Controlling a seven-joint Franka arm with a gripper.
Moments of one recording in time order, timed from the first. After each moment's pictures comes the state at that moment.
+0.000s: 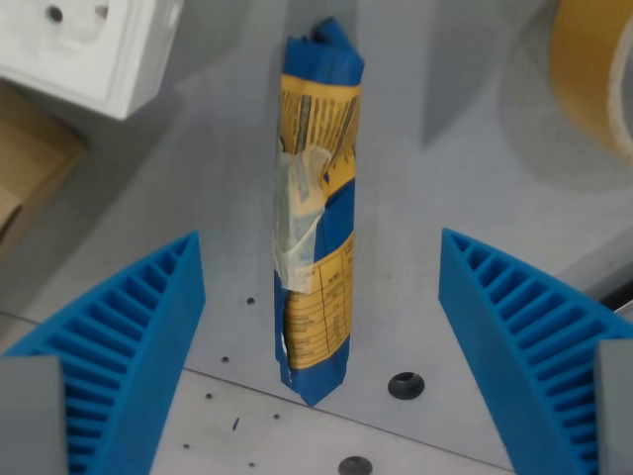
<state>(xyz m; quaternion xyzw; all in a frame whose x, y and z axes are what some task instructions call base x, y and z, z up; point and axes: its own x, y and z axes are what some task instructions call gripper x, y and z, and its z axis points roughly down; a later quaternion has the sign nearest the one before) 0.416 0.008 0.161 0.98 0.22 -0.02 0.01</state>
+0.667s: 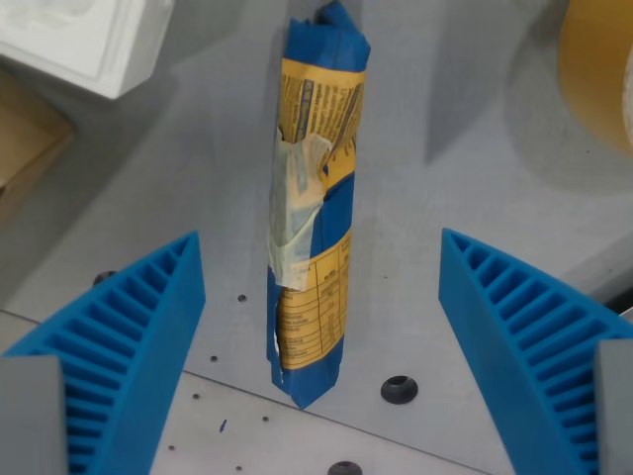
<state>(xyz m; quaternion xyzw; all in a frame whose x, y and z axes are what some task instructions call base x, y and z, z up) 0.412 0.005 0.157 0.97 0.23 -0.02 0.01</state>
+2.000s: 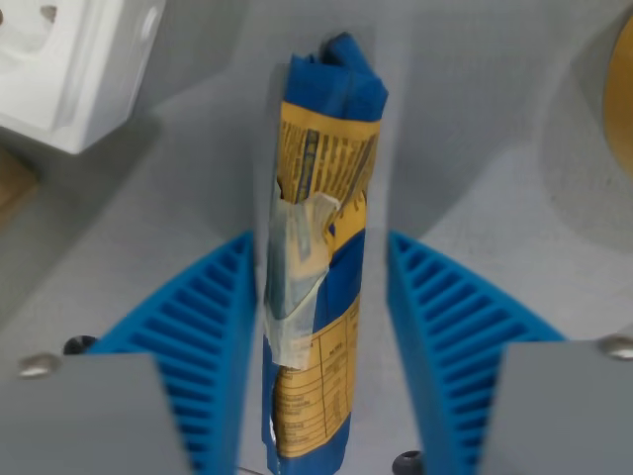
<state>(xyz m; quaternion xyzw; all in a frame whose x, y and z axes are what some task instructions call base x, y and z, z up) 0.416 0.007 0.118 0.97 0.23 -0.01 0.01</state>
